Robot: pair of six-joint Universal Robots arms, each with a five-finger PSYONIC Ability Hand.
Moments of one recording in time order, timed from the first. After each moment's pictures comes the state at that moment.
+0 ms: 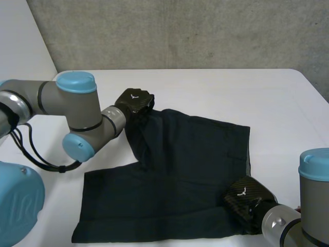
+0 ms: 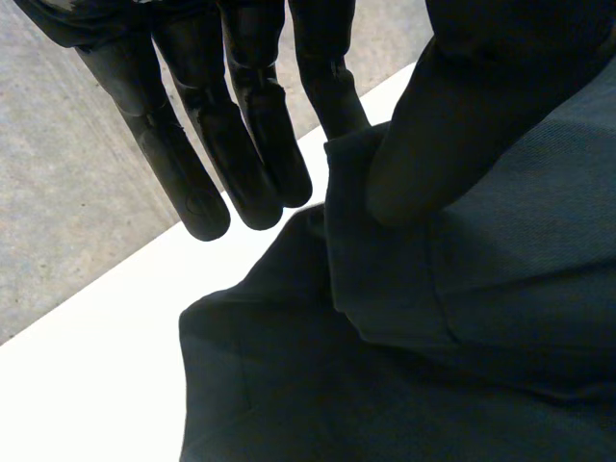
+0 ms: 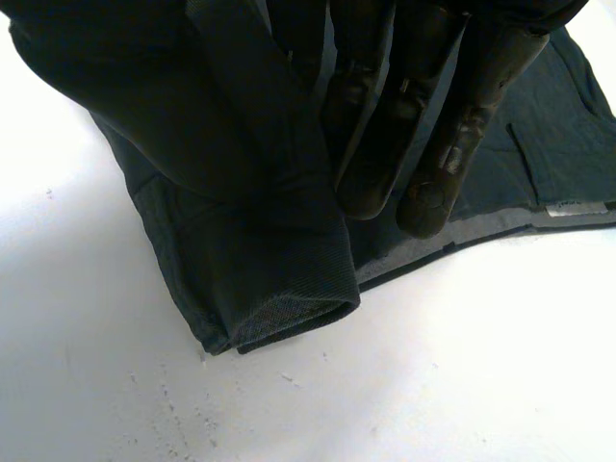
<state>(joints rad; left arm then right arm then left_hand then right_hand) 4.26 -2.51 -0.80 3.08 -1.31 3.43 2.03 -1.37 1.97 0.13 1.48 2.43 1.08 1.07 1.07 1.07 0.89 0.98 1.18 1.20 1.19 1.01</state>
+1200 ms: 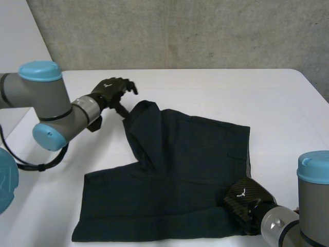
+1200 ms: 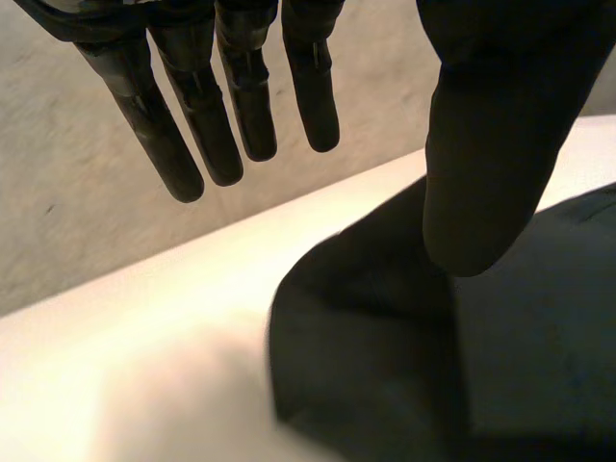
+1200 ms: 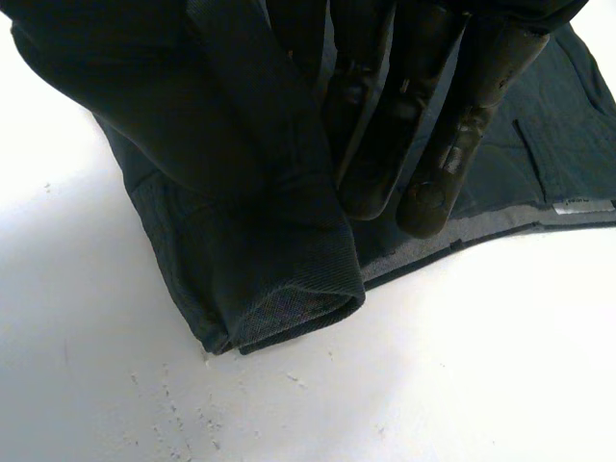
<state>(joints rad) 4.42 -2.44 -0.86 3.10 -1.20 3.20 2.03 -1.36 1.98 0.10 1.48 2.43 0.53 0.53 0.54 0.52 0.35 0.98 1.18 1.20 1.19 1.01</state>
